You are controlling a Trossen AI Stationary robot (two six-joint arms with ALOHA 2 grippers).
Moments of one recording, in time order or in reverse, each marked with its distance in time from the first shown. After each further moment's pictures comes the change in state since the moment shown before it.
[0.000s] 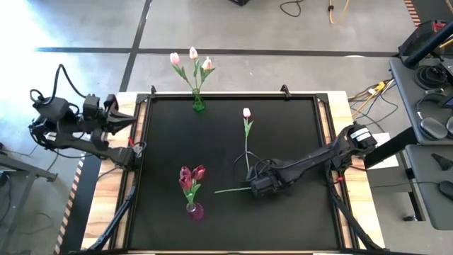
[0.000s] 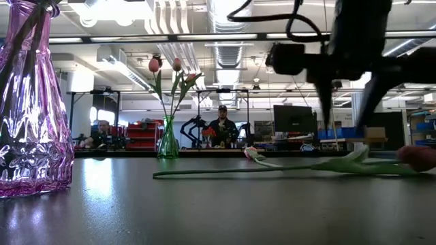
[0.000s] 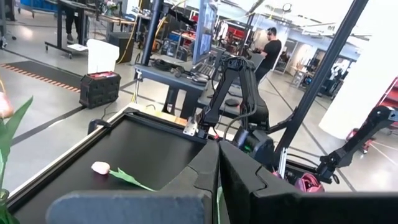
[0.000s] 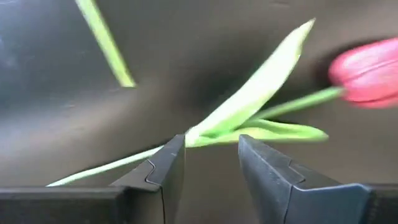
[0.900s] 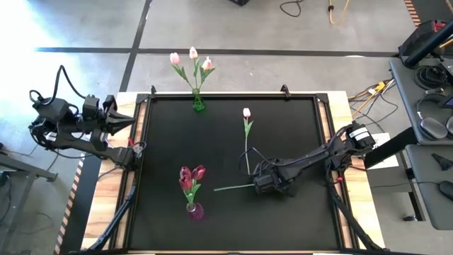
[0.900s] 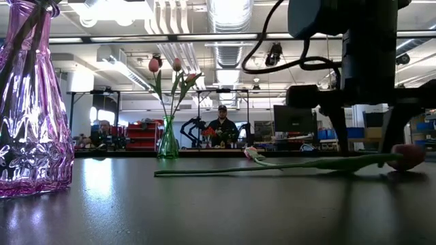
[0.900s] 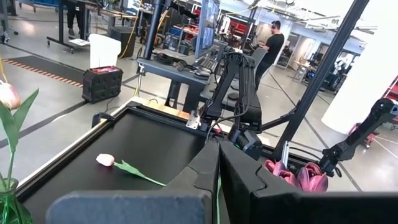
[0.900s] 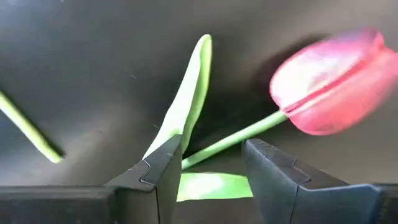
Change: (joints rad) left arm 0.000 -0.022 -0.001 -0.048 -0.001 -0.003; right arm -0.039 0.004 -0.138 0.052 -0.083 0.149
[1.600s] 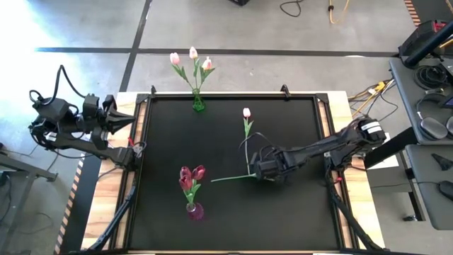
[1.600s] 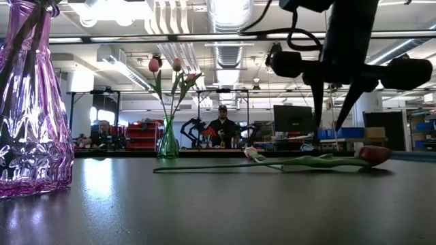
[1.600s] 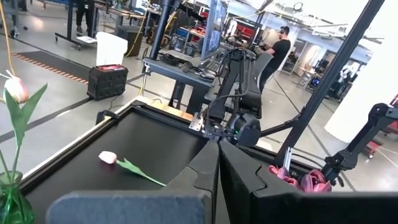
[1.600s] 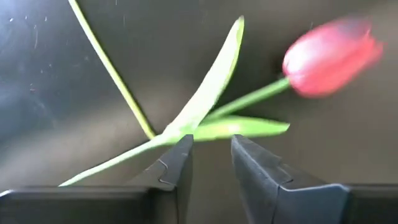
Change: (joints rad) left arm 0.000 0.000 0.000 0.000 -0.029 -0.039; right arm -0.093 -0.146 0.016 -0.009 0.080 -0.201
